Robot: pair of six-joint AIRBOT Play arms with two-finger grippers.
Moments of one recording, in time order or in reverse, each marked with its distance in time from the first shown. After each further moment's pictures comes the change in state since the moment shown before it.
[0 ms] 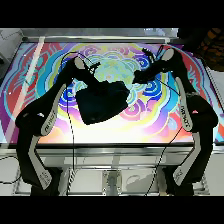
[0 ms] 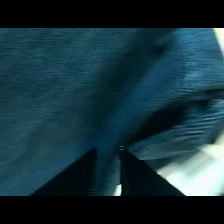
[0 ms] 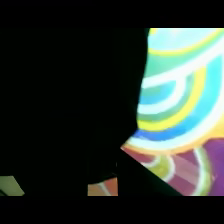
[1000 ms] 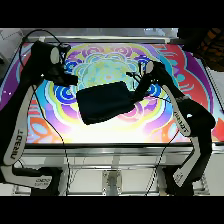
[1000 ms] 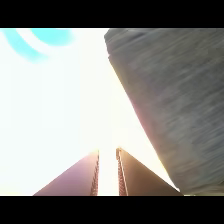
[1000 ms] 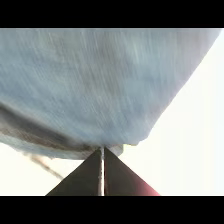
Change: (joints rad) left arm 0.053 0.437 -0.236 0.658 -0.068 -0.019; right arm 0.078 0.077 -0.245 -0.178 0.244 -0.061
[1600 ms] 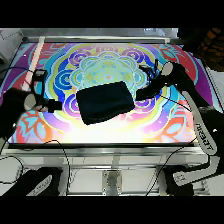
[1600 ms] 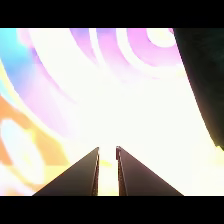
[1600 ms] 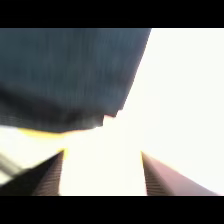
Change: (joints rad) left arm 0.102 0.614 -0.781 0.005 0.365 -0.063; right arm -0.084 0.287 -0.265 0.047 -0.303 -0.031
